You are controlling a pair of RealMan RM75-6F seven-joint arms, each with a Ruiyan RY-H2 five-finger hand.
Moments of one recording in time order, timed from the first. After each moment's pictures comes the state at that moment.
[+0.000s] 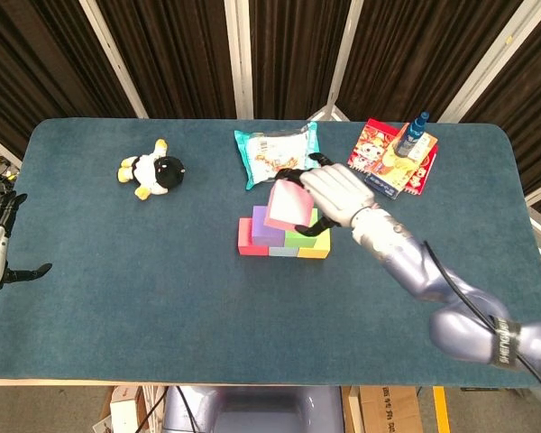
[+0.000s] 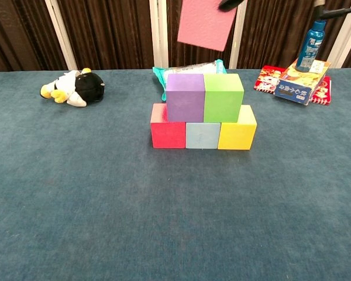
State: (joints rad) left arm -0.34 -0.89 -0.21 -2.02 0.96 1.32 0.25; right arm 1.22 -0.86 0.31 -1.87 -0.58 0.55 -0.19
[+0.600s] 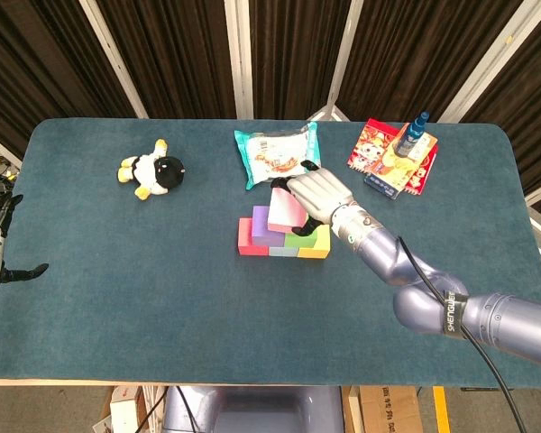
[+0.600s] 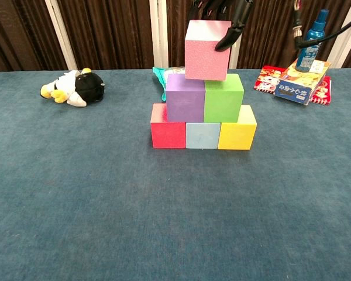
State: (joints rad) left arm -0.35 -0.89 -0.21 -2.00 0.94 1.30 0.24; right arm 1.36 -1.00 0.15 -1.71 -0.52 0.51 -0.27
